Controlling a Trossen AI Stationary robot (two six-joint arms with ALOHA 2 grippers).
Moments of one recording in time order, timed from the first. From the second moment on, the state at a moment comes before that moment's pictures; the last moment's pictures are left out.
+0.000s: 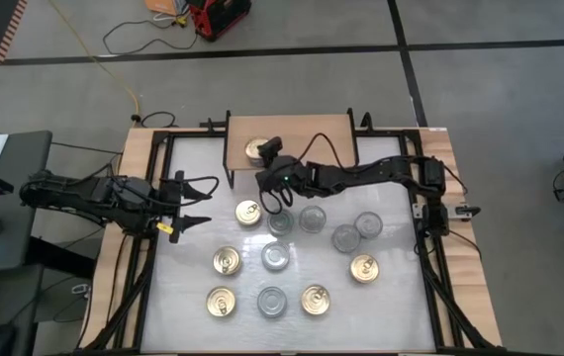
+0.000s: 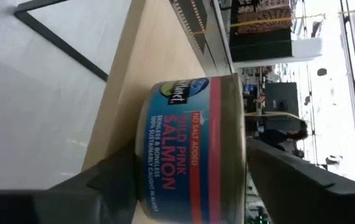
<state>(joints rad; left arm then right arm) -0.19 0.50 0.64 -0.44 -0.27 -0.15 -0.13 1.97 1.41 0.20 0.66 -1.17</state>
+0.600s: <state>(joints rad) -0.19 0.50 0.64 -0.44 -0.27 -0.17 -0.11 1.95 1.43 0.10 0.64 -1.03</state>
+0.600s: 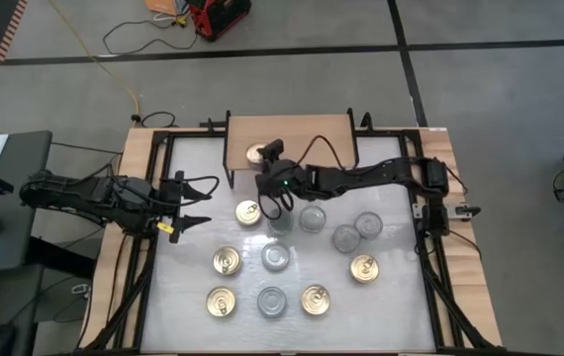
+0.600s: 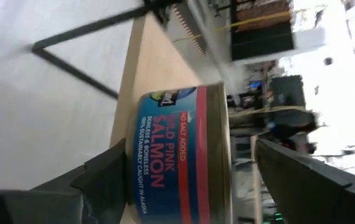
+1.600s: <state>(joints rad) -0.19 0.50 0.64 -0.44 -0.26 -0.16 -0.12 1.95 1.46 0.07 0.65 -0.94</state>
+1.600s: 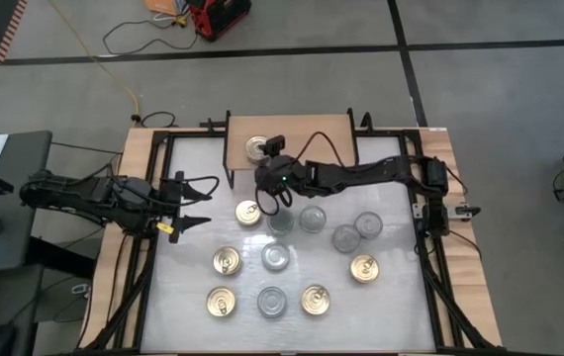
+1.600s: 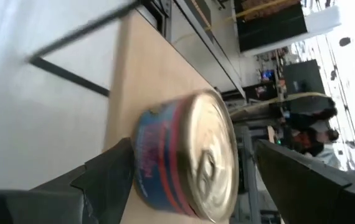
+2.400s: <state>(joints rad) -0.20 0.87 0.64 -0.44 -0.34 -0.13 0.19 1.70 1.32 -0.45 0.66 0.03</state>
